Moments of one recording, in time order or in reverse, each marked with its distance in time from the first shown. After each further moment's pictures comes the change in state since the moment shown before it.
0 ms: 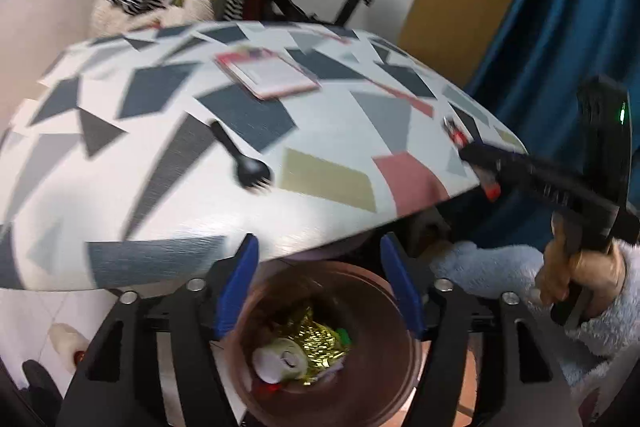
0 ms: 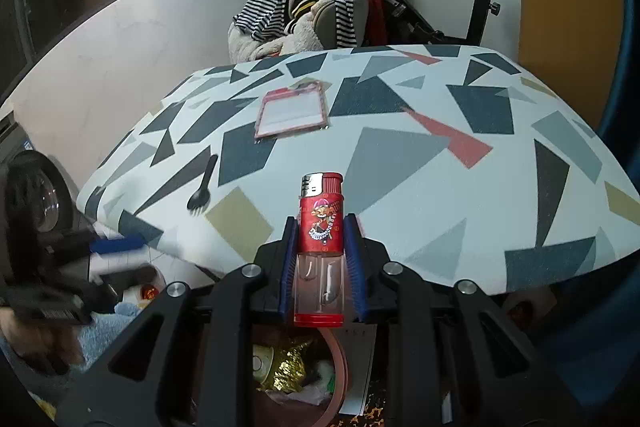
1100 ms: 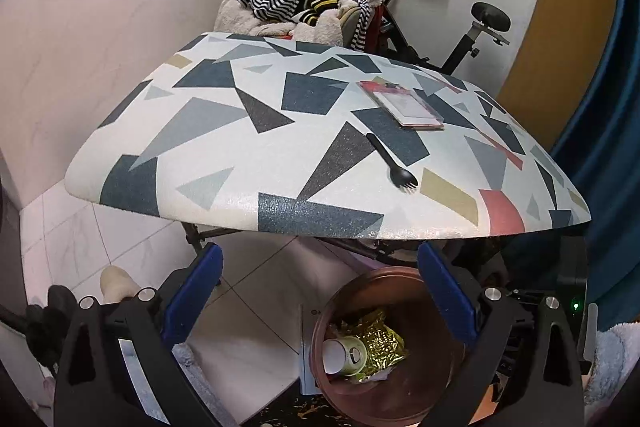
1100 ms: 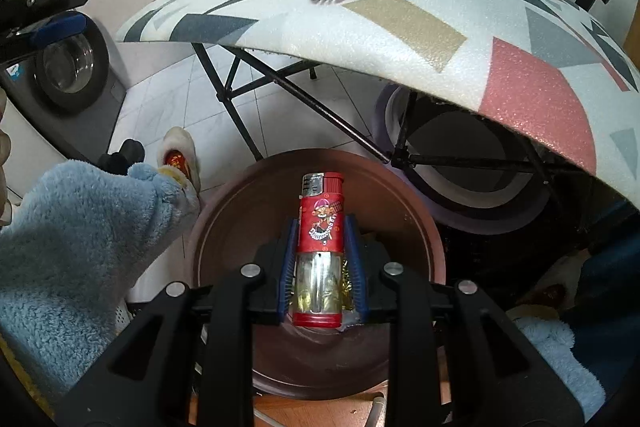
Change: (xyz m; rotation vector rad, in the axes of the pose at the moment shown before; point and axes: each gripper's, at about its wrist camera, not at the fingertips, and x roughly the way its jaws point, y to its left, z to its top) left arm -0.076 0.060 -0.040 -0.229 -0.101 0.292; right arm 0.067 0.093 -0.102 -0.265 0.346 0.127
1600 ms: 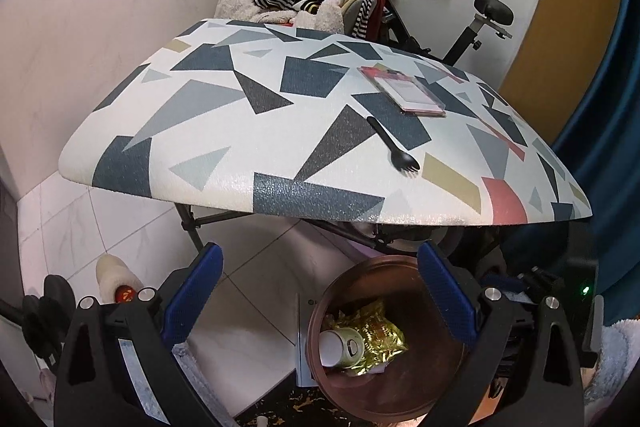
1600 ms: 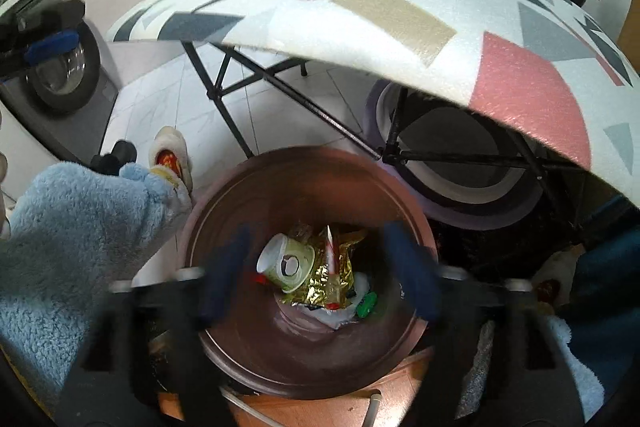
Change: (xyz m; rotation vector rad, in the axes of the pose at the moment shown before) left arm 0.009 0.000 -0.010 -0.009 0.034 -0.006; right arm -0.003 -0.008 0.003 0.024 -0.021 -0.023
